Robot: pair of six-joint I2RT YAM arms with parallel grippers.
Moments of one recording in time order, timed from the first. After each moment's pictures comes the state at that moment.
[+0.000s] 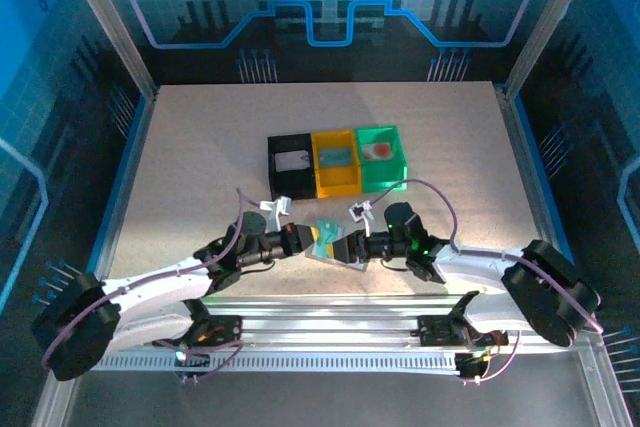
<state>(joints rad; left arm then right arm) -0.76 1.05 0.30 0.38 0.26 -1.07 0.73 1.29 0.34 0.51 -0.61 0.70</state>
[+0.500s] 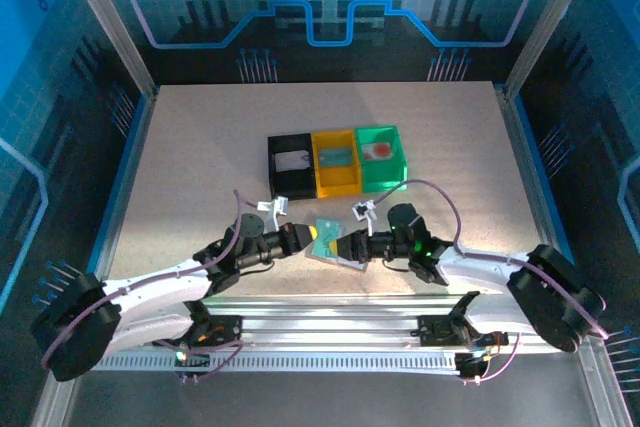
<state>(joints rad) -0.76 1.04 0.27 0.42 0.22 -1.09 0.73 1.24 0.33 0.51 -0.58 0.72</state>
